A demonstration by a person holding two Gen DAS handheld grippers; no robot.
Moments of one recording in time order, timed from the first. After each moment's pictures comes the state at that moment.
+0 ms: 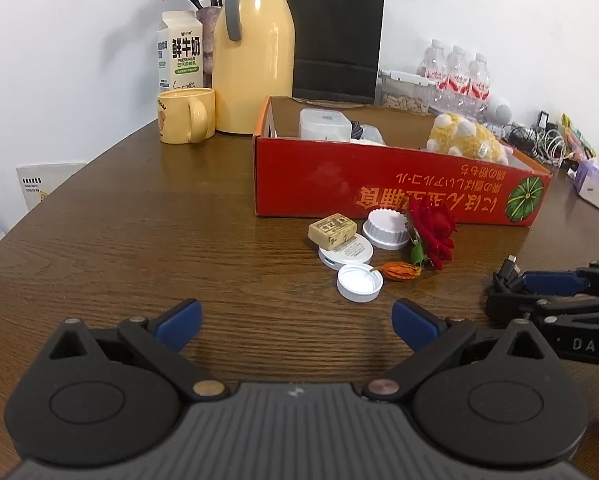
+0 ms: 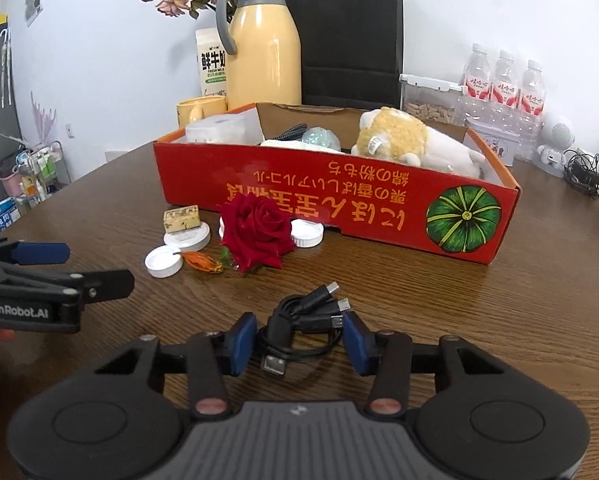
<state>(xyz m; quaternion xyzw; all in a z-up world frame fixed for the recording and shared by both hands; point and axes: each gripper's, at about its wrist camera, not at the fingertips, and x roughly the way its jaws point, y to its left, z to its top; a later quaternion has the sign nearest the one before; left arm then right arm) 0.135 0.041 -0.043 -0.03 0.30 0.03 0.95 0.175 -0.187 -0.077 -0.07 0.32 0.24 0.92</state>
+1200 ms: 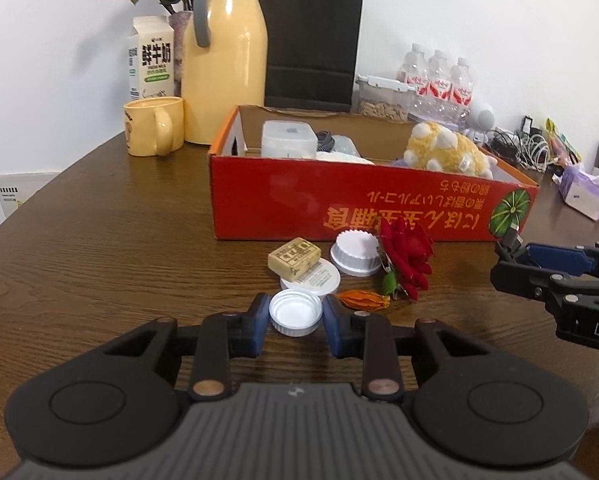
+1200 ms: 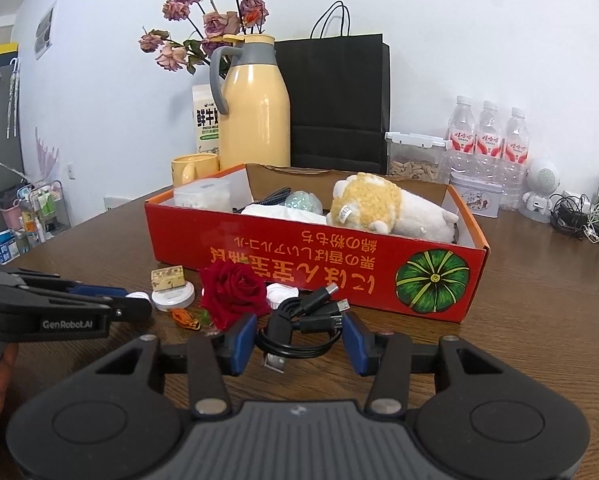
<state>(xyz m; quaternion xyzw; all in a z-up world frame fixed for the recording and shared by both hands) 0.159 0.030 -0.043 -0.04 0.29 0.00 0.96 0.177 -0.205 -0.062 -0.05 0.23 0.24 0.94</state>
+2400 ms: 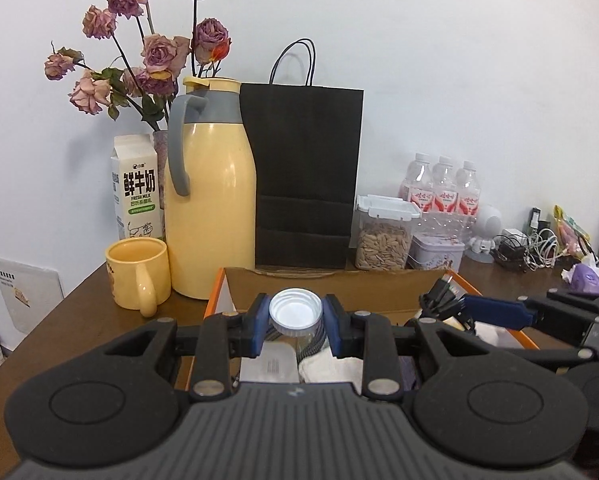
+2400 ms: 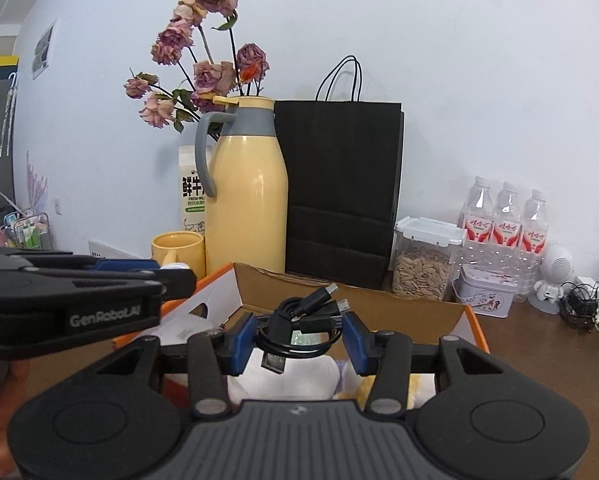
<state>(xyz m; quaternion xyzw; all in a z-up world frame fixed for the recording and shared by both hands) 0.248 0.019 0.053 -0.03 0.17 0.01 0.98 0.267 -0.144 0.014 -0.06 0.17 0.23 0.96</state>
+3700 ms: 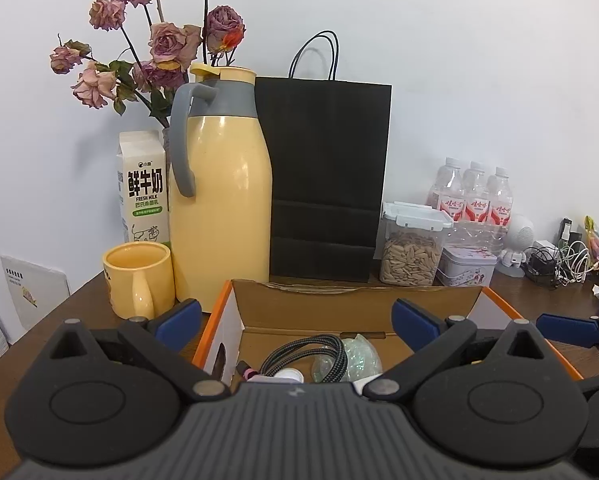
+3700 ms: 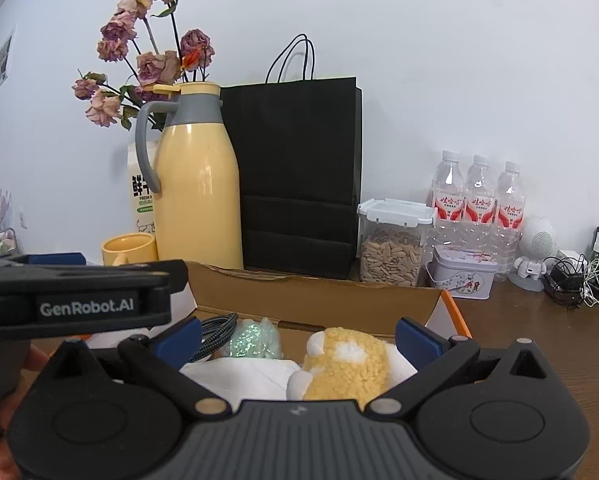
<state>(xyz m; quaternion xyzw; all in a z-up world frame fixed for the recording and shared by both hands) 0.289 0.018 0.040 -0.04 0.16 0.05 0.99 0.304 -0.156 -0.004 -0.04 0.18 0.18 0.97</state>
